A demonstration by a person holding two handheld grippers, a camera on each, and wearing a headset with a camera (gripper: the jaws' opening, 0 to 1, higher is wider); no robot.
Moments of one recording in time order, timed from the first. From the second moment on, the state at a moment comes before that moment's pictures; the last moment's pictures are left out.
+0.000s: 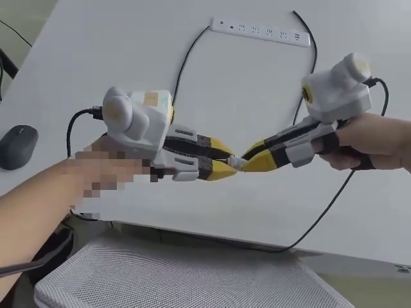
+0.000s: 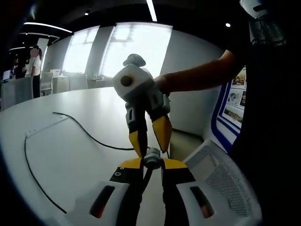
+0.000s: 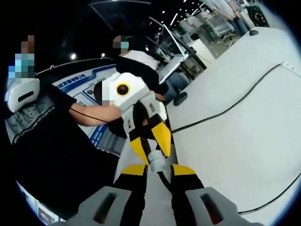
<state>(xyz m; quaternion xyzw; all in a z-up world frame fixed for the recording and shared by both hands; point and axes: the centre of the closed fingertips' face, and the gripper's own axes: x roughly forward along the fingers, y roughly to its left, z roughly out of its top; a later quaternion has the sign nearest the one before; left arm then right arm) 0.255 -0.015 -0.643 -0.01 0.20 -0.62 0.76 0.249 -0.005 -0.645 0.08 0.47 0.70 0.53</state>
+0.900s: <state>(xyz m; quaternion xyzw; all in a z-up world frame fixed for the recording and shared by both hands) 0.252 -0.016 -0.636 -0.01 0.19 -0.63 0.75 0.242 -0.008 -0.638 0.10 0.45 0.72 0.51</state>
